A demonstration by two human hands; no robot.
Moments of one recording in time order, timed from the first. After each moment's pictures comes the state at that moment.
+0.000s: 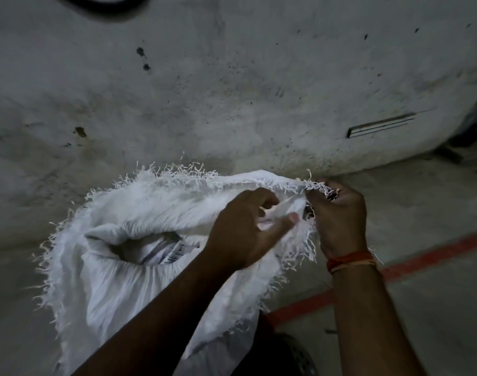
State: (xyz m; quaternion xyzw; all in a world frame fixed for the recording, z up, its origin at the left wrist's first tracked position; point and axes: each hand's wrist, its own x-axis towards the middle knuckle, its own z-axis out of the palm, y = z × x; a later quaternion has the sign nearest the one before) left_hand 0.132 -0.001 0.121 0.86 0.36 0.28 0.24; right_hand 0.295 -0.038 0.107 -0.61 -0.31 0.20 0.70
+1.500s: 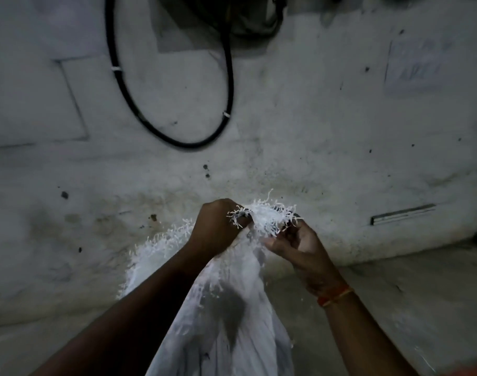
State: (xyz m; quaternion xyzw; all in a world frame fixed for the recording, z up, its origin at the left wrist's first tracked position) left_hand 0.041 0.039 0.313 0.85 0.41 0.35 0.00; right_hand 0.220 -0.038 0.246 -0.37 -0.52 0.39 0.66
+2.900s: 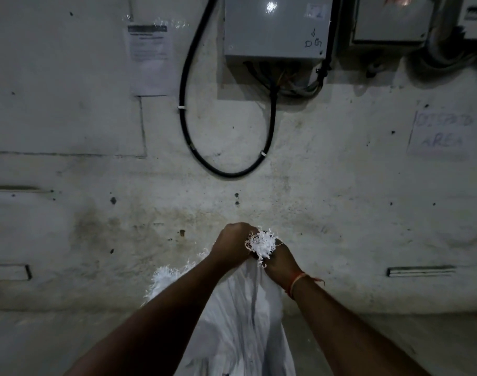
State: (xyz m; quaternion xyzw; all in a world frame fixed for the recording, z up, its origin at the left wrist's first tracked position) left_hand -0.017 0.040 0.328 0.85 0.39 0.35 -0.05; right_hand 0.130 0.007 0.290 -0.48 -0.72 0.19 0.47
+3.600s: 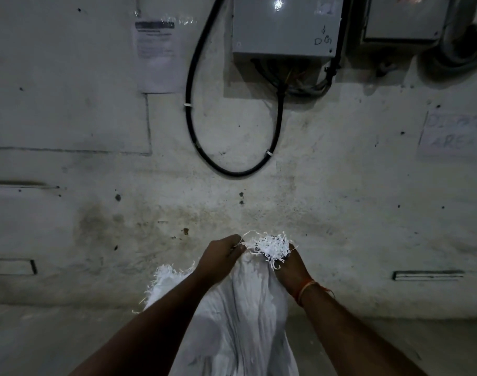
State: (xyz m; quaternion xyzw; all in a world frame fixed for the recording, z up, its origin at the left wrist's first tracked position) left_hand -0.059 0.050 0.282 0.81 0.43 0.39 0.08; right_hand 0.135 0.008 0.280 -0.47 -0.66 0.22 0.54
